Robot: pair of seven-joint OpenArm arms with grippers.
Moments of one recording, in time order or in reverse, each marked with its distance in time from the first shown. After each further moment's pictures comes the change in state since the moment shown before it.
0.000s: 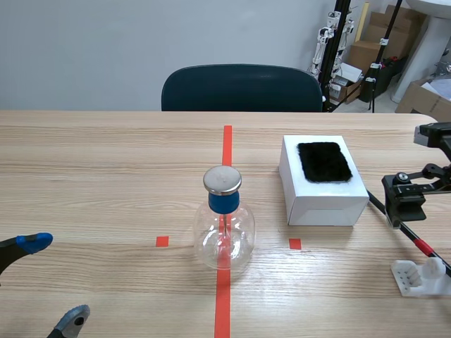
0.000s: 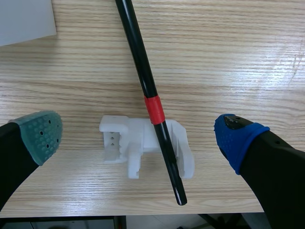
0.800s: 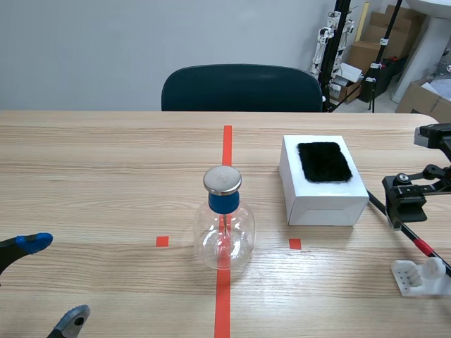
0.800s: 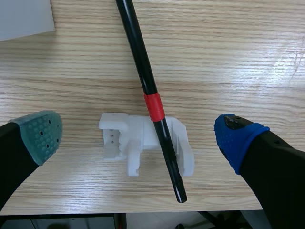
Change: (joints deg) left arm 0.0 0.0 0.0 0.0 0.0 0.0 0.0; right arm 0.0 0.0 0.0 0.0 0.0 0.0 -0.7
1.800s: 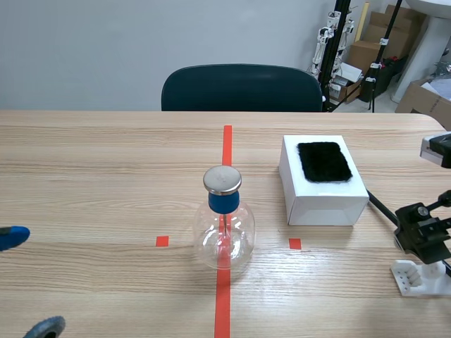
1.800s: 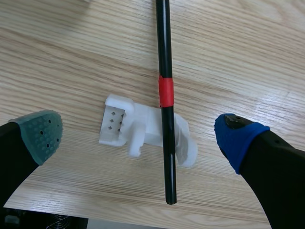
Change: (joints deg) left arm 23.1 -13.9 -2.1 32.9 -21.5 2.6 21.5; right arm -21.4 7.6 8.0 17.6 0.2 6.4 15.2
